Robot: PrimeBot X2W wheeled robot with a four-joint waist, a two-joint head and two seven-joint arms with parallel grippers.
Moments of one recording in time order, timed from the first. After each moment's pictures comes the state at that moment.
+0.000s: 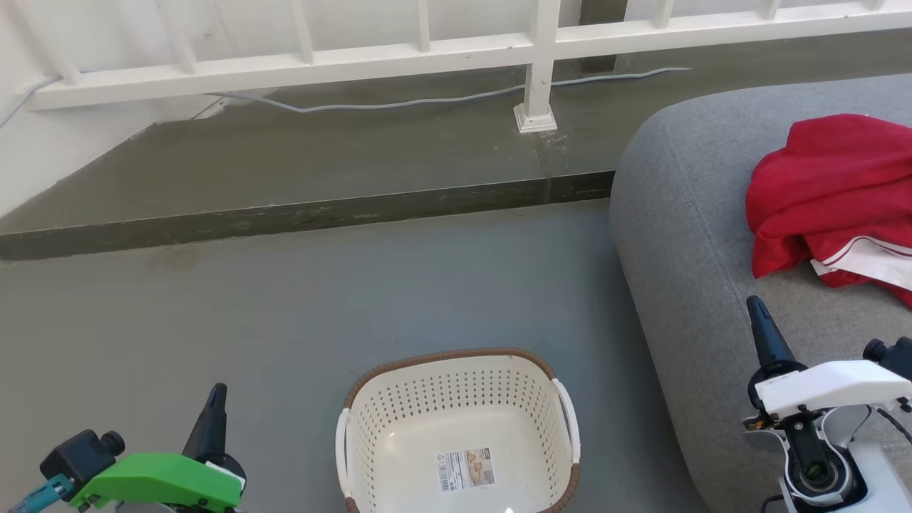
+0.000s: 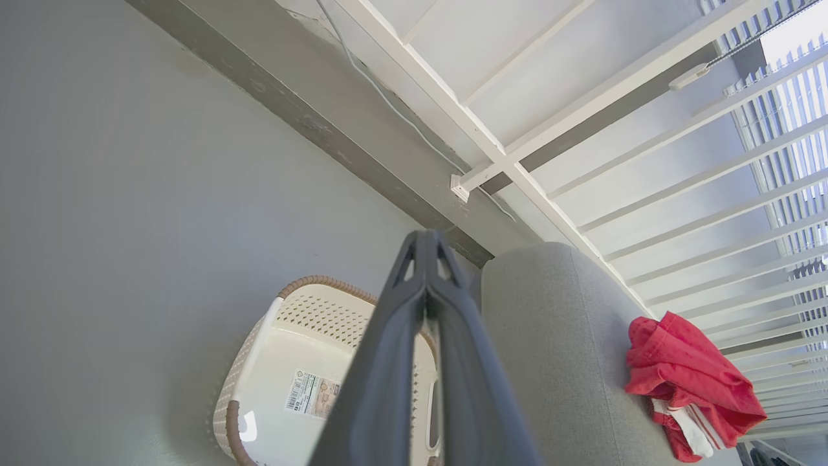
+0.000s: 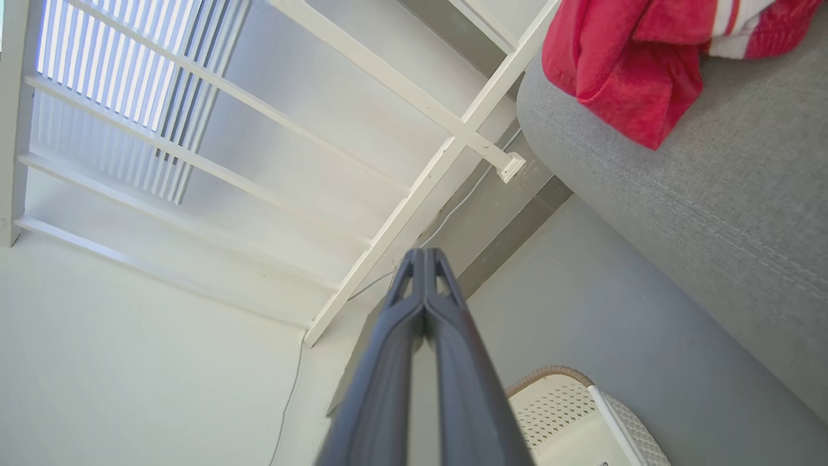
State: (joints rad) left arm 0.07 0.15 -0.16 0.12 -1.10 0.01 -0.05; right arm -0.01 -0.12 0.06 0.22 1.04 0.04 -0.05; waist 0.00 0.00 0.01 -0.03
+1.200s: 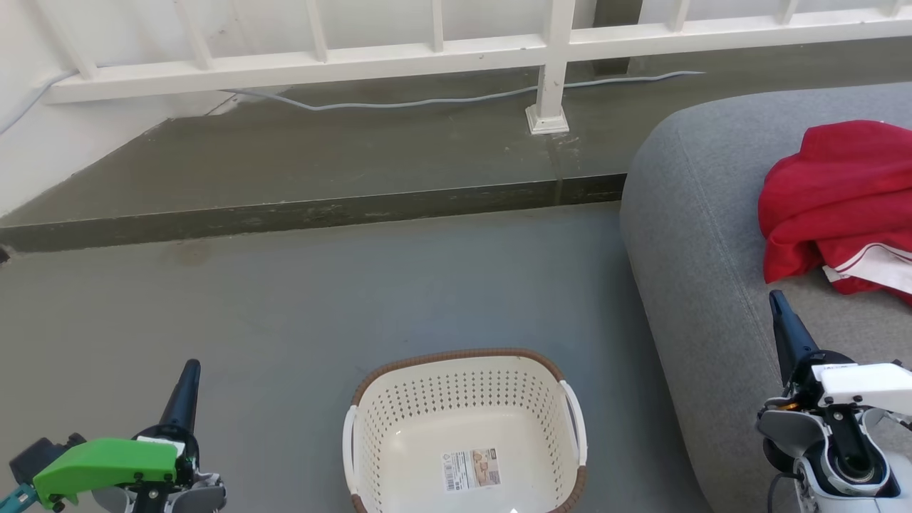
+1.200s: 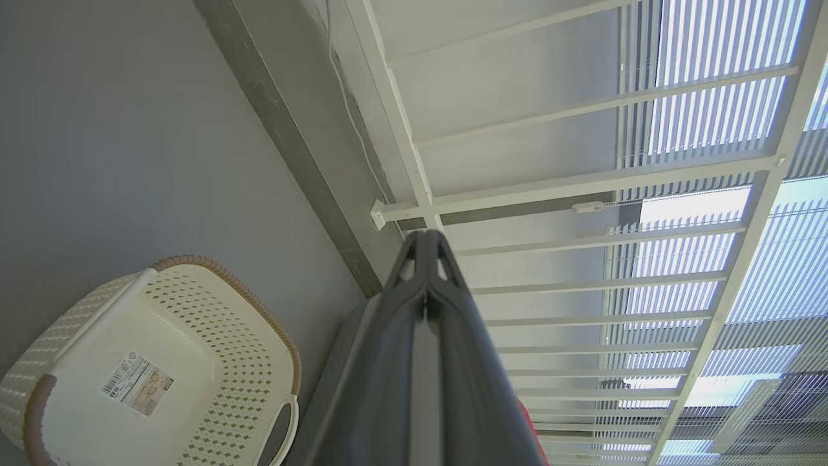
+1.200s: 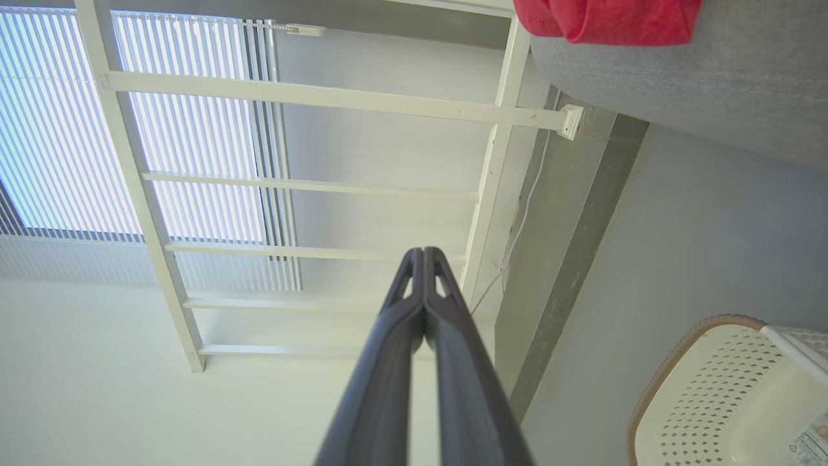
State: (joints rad) left arm -0.01 0.11 -0.04 0.22 -1.54 -0.08 0.02; right arm -0.04 -0.07 -0.07 0.27 1.48 0.10 0.06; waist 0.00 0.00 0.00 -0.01
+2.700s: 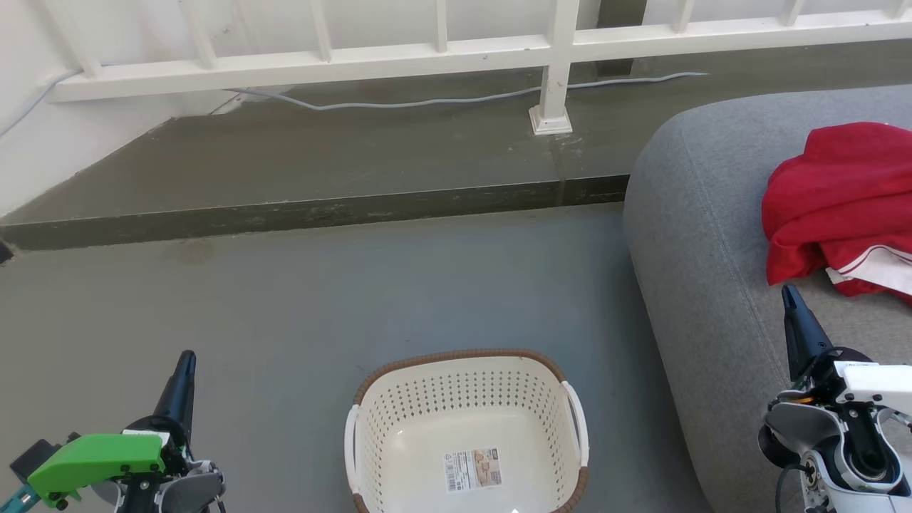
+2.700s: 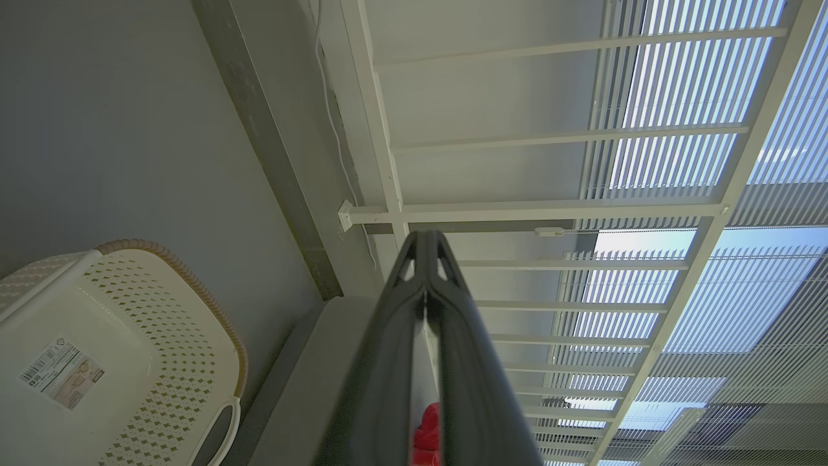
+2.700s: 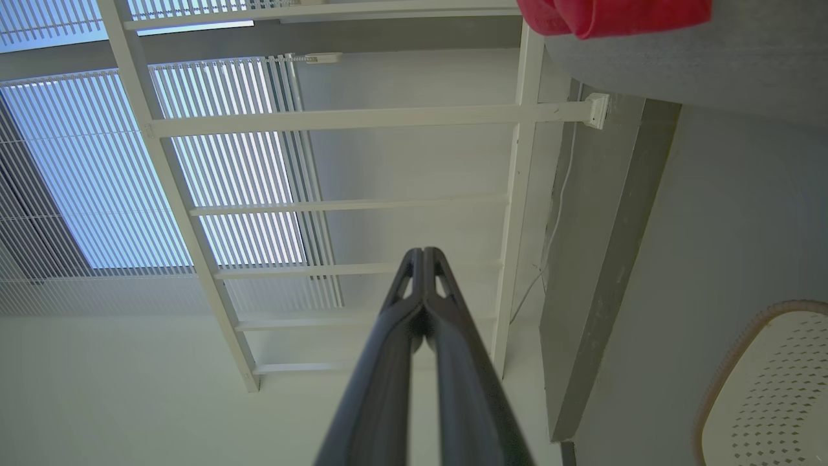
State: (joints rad) left arm -0.04 0.09 0.00 0.27 -1.67 -0.11 0.05; right arm -0.05 -0.06 -0.11 0.28 1.61 0.12 0.09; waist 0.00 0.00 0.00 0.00
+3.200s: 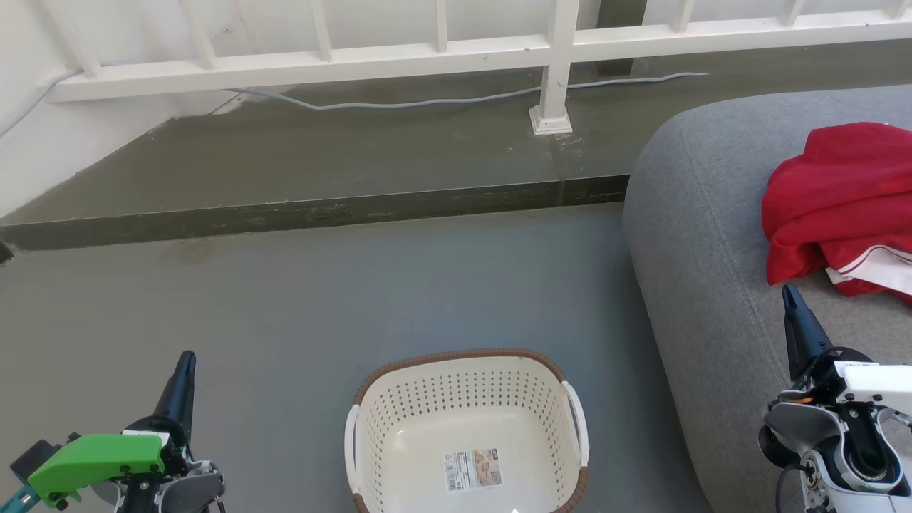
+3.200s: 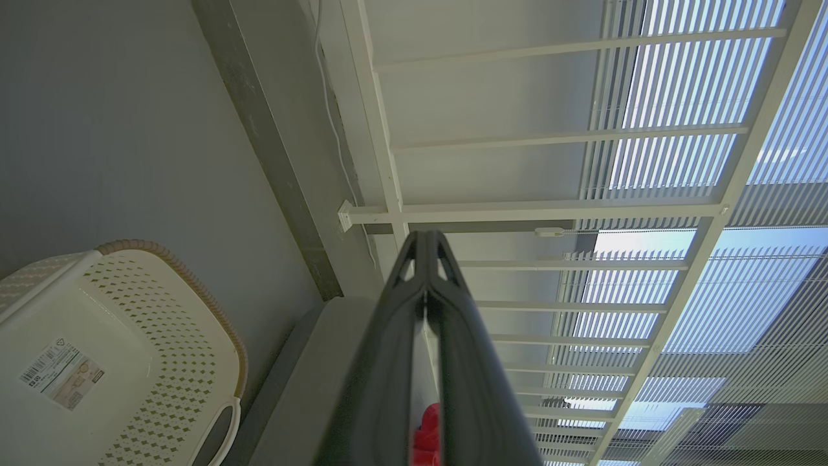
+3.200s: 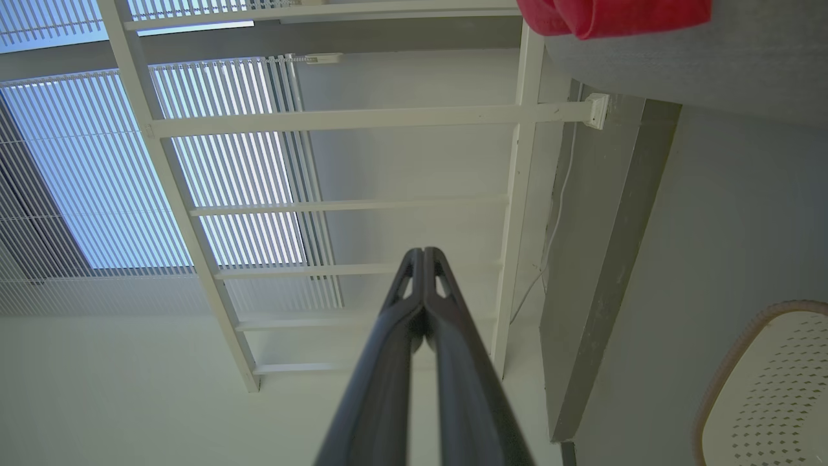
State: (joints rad) left arm -0.04 0.09 0.00 0.27 -1.67 -0.12 0.05; right arm -0.05 -0.06 -0.12 0.28 1.61 0.12 0.09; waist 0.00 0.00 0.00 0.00
